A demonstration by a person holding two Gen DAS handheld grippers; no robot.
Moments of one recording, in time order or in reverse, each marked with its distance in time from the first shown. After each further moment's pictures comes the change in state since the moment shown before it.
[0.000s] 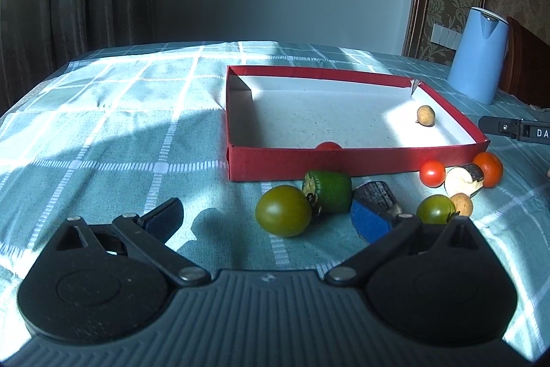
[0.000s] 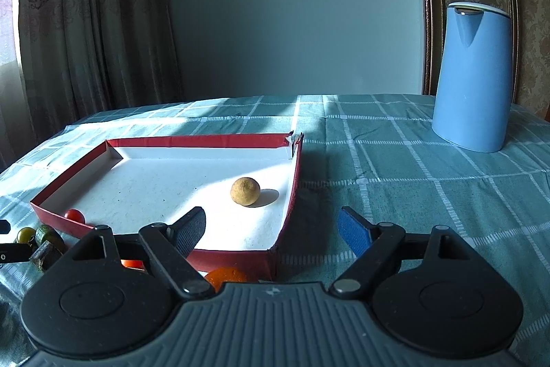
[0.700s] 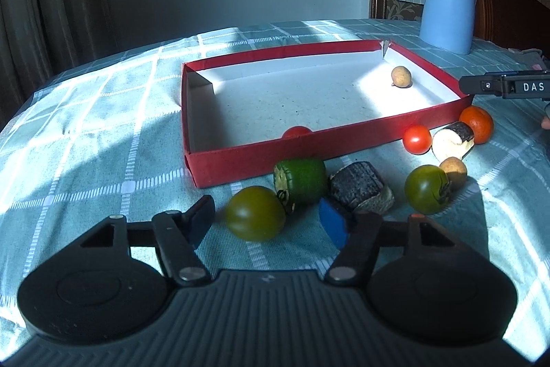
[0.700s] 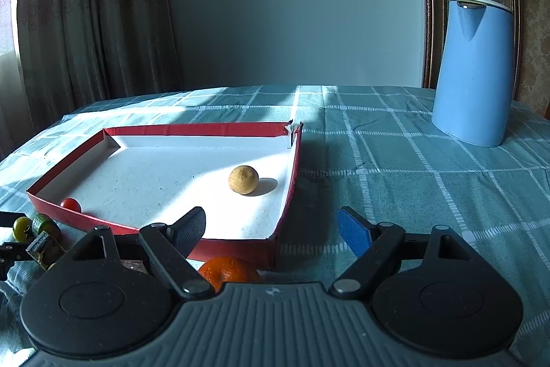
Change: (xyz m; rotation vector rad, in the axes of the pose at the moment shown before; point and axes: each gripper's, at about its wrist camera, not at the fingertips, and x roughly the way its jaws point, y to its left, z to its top) left arm 0.016 -0.019 0.006 0.188 0.060 -0.061; right arm 0.002 -0.001 -0.003 -0.005 0.030 -0.010
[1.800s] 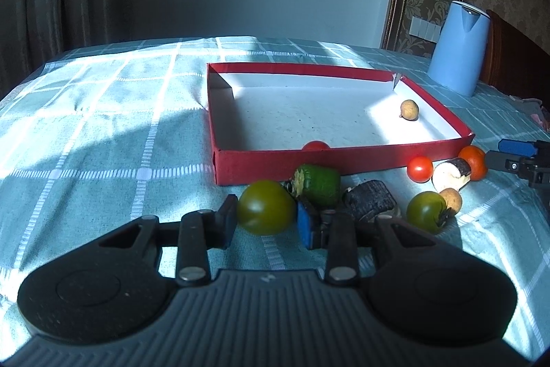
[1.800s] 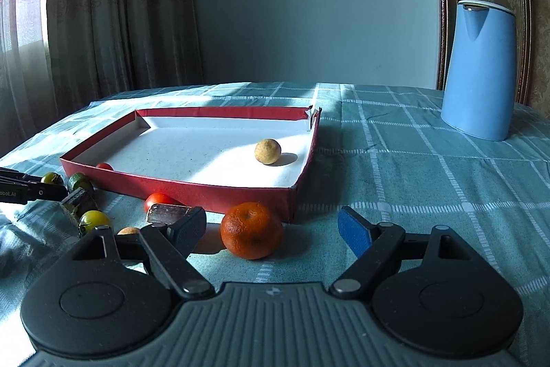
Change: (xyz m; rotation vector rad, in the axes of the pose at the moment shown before) left arm -0.013 0.024 -0.006 -0.154 -0.051 -0.023; right arm -0.032 0.008 -0.031 -0.044 -0.017 0.066
